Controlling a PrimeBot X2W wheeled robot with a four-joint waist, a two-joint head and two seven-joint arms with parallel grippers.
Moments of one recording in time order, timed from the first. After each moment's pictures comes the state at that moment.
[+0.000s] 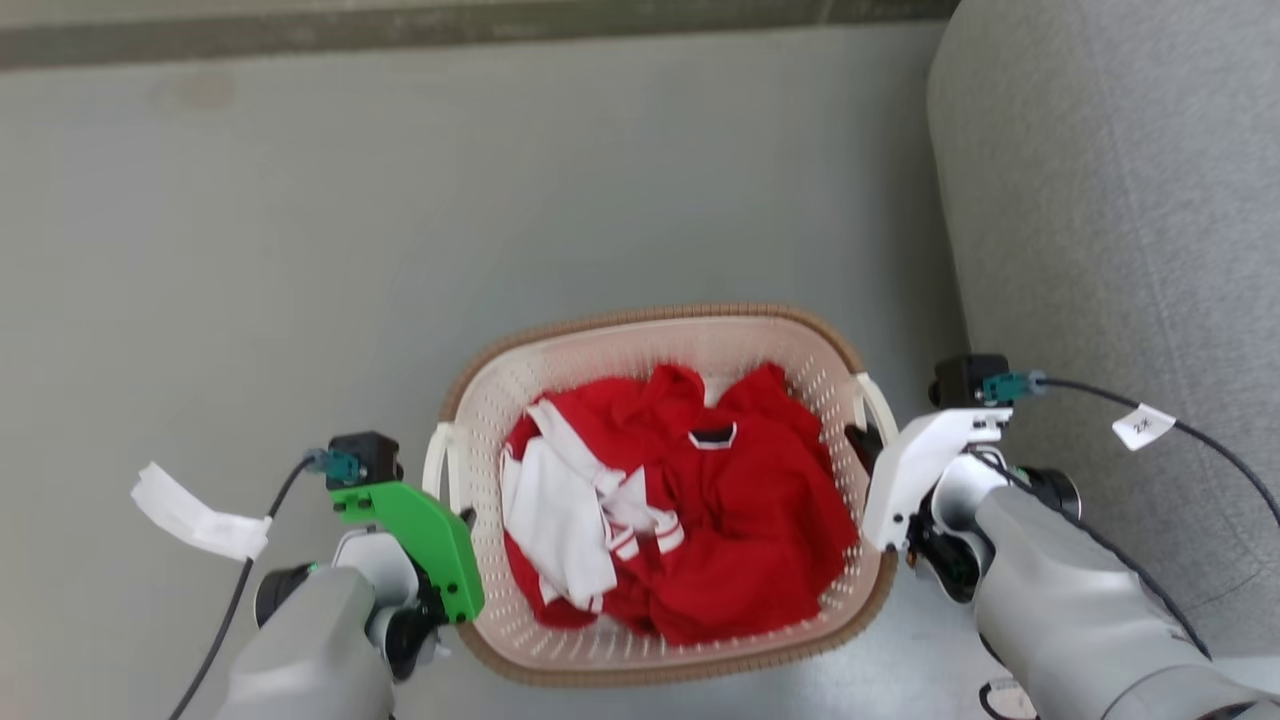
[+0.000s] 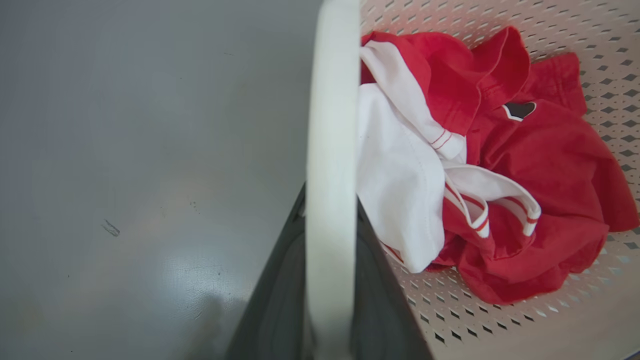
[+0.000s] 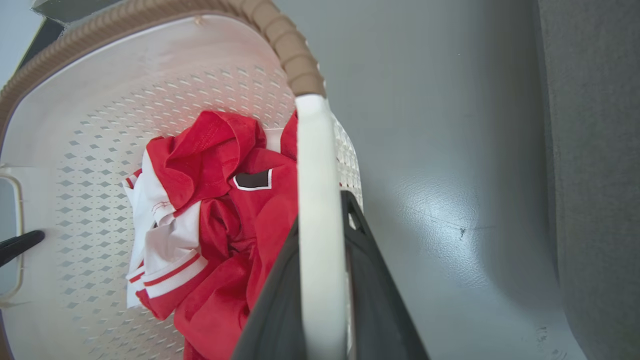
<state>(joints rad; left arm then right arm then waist) -0.59 0.03 -0.70 1.08 -0.92 -0.13 0.08 -0.61 -0.06 0.64 1.11 0.73 0.12 -0.03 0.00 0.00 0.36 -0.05</state>
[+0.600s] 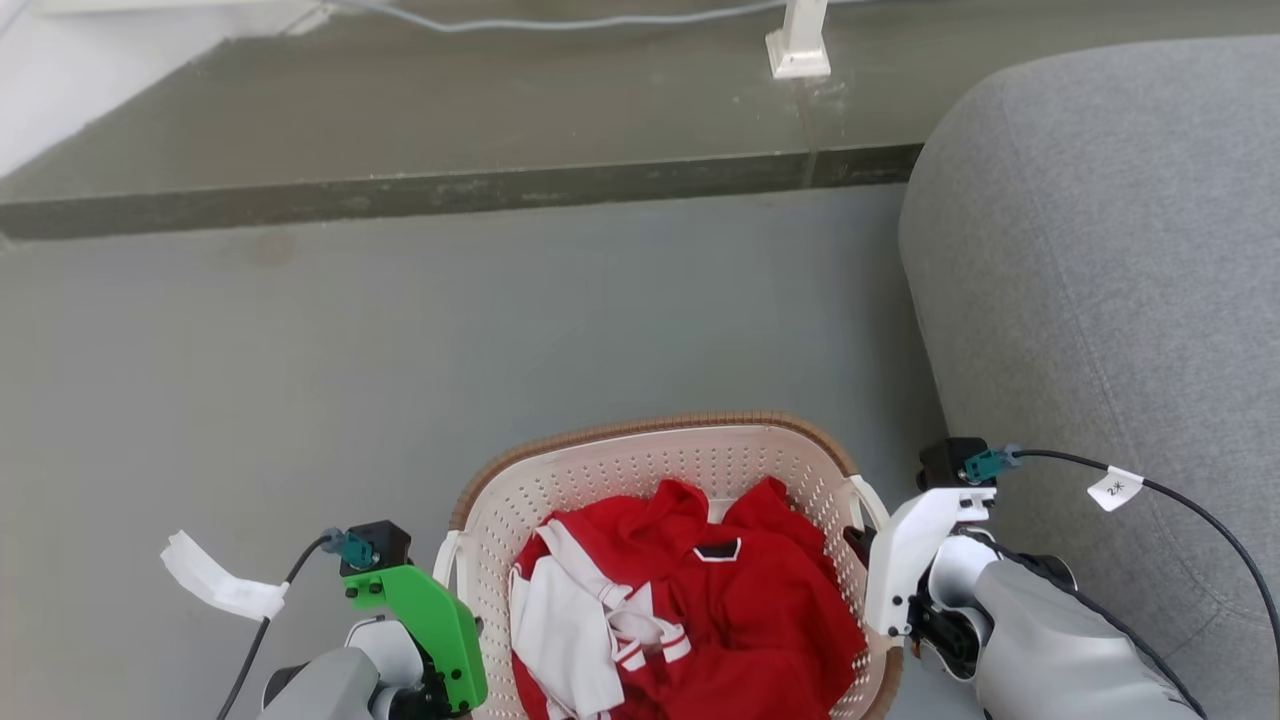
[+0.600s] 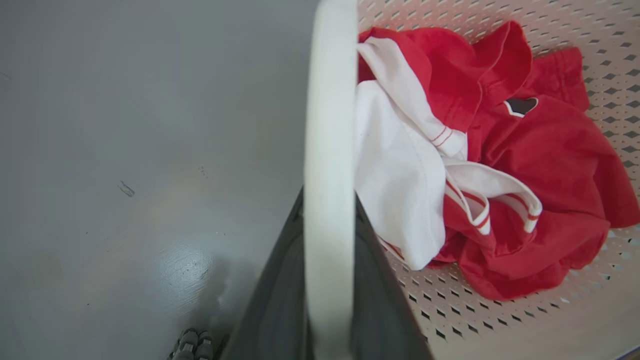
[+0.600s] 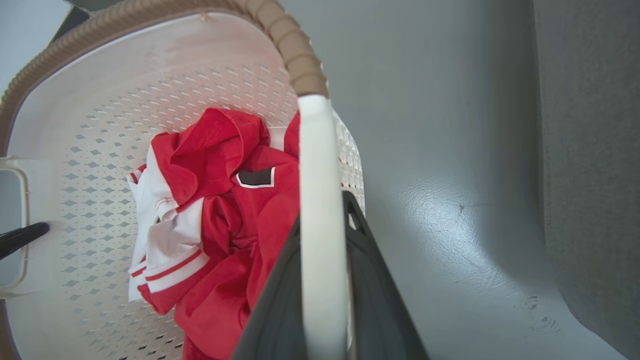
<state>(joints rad) -0.47 0.03 -0.75 1.09 -0.98 -0.13 0.18 -0.50 -0.06 0.72 1.12 0.79 0.12 0.06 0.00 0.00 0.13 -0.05</state>
